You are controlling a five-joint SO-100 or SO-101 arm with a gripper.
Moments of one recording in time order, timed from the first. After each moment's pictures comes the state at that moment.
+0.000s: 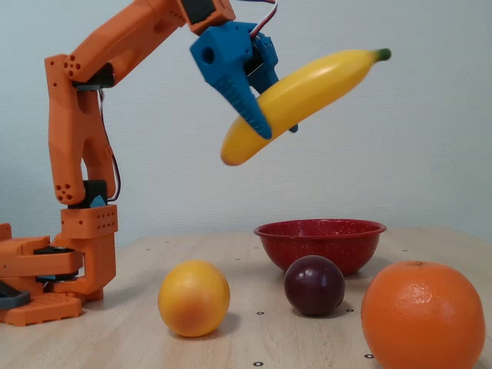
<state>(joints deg) 14.0 96.2 54.6 101.7 -60.1</state>
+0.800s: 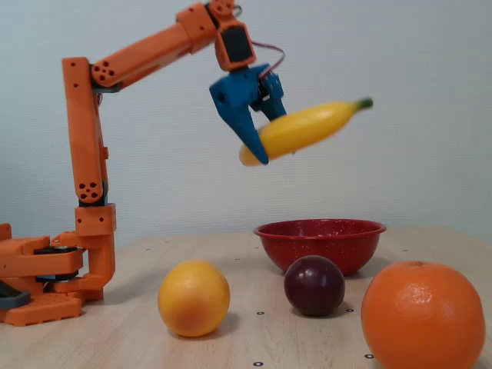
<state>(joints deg) -13.1 92.6 58.7 101.7 -16.3</state>
